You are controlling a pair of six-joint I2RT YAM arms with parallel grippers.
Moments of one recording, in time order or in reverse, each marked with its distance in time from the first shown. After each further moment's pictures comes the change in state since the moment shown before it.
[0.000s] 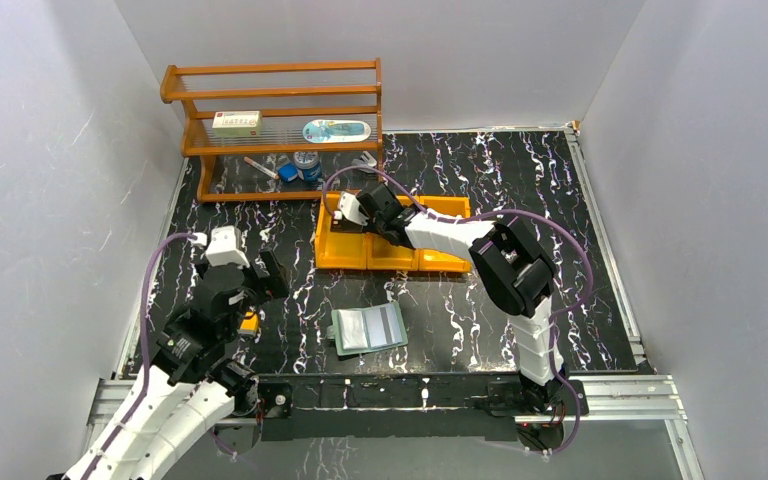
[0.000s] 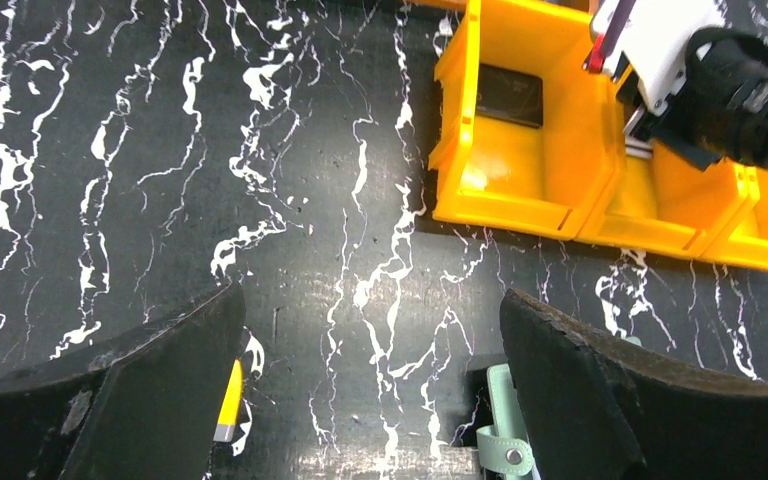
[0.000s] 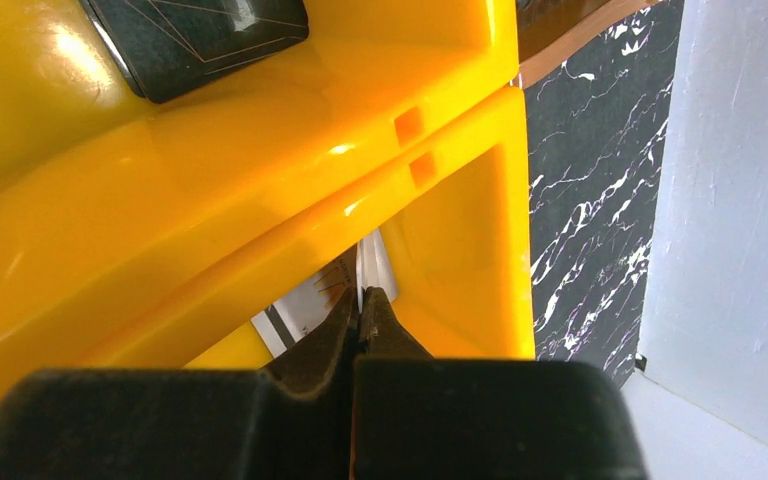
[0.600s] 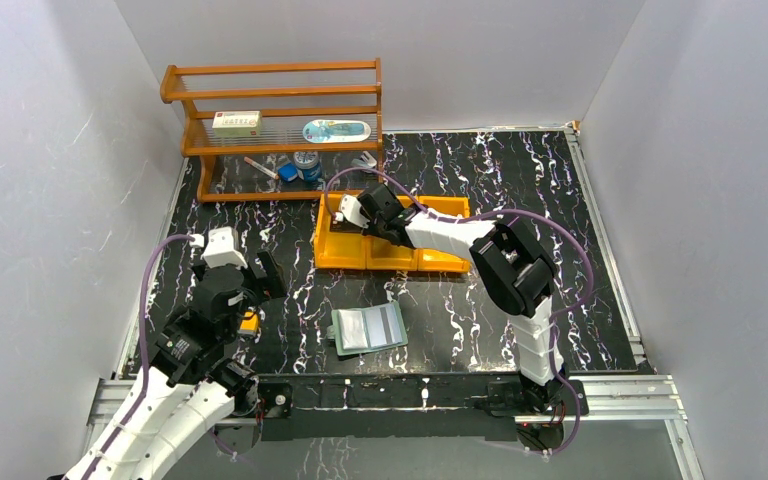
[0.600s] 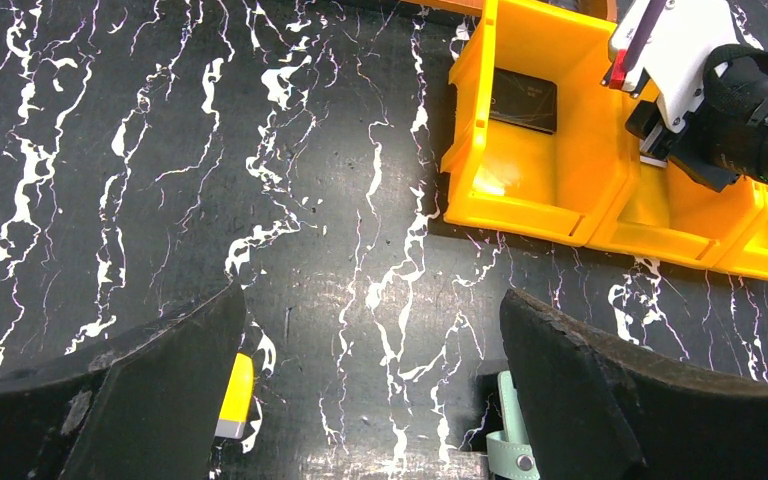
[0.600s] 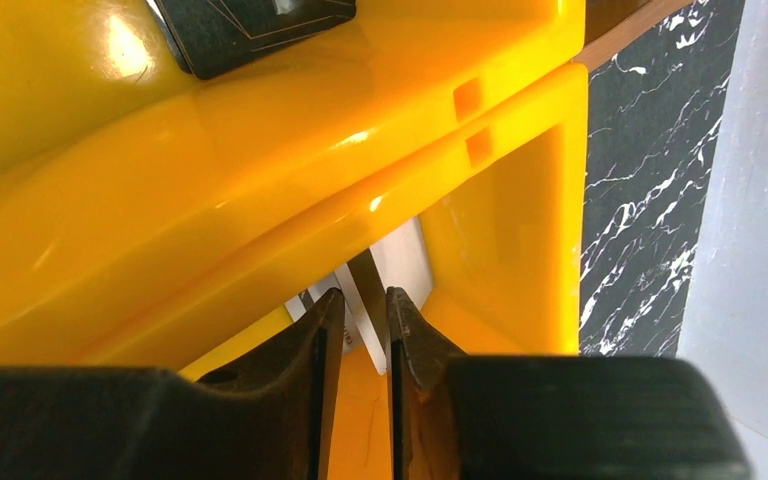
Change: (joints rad) left arm 0.000 -0.027 0.000 -0.015 -0.042 -0.006; right arm 0.004 0.000 0.001 -0.051 -0.043 0.032
